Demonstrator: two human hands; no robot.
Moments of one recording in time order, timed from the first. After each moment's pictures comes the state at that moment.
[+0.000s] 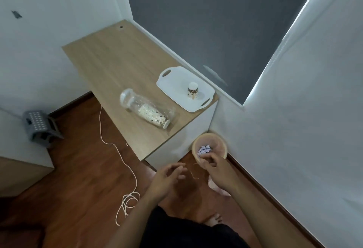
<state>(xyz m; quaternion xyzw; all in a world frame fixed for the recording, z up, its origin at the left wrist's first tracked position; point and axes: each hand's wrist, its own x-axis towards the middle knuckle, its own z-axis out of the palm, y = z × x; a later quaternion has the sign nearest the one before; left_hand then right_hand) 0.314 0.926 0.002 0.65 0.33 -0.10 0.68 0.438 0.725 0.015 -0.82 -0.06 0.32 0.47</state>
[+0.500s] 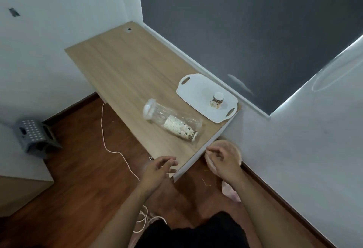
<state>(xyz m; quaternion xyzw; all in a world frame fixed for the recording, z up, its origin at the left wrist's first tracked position) 0.327 1.155 -0.010 0.62 0.32 -0.09 0.71 0.448 0.911 0.026 -0.84 0.00 0.26 0.47</state>
